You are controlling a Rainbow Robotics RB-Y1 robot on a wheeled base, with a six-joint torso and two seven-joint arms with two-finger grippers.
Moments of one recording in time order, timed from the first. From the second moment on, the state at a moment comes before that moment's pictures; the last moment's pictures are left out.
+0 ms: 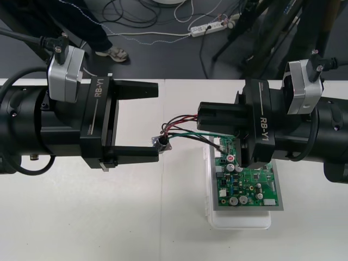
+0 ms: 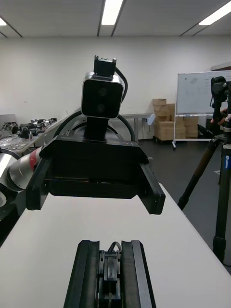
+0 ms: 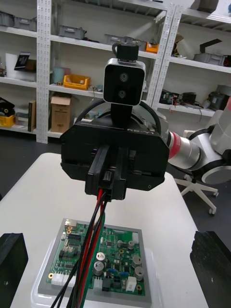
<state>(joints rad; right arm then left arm) -0.17 -0.47 0.01 -2.18 1.15 -1.15 -0.38 -0.23 0.44 0.09 -2.23 -1.27 -1.32 0.69</state>
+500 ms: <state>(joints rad) -0.16 -0.47 0.01 -2.18 1.15 -1.15 -0.35 -0.23 0.38 0.06 -2.18 -1.29 -1.32 0.63</state>
